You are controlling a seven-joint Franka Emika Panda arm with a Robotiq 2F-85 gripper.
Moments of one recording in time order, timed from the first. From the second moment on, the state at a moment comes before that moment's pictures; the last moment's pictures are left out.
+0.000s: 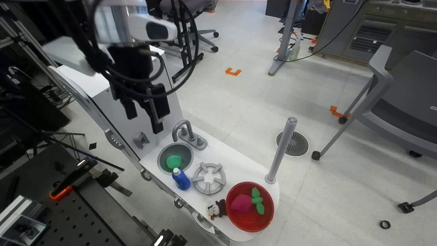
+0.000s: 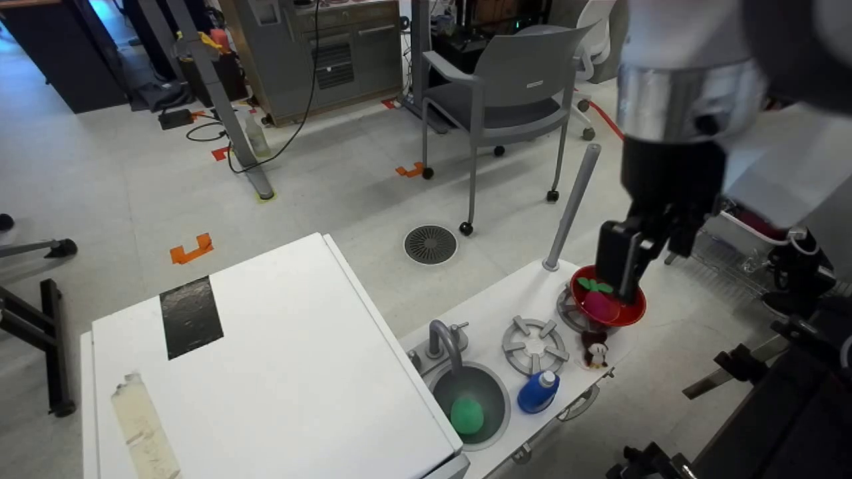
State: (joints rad) arm 0.11 0.37 0.05 -2.13 -0.17 2.19 0.23
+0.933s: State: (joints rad) arm 0.21 1.01 0.00 -1.66 -0.16 2.26 0.30
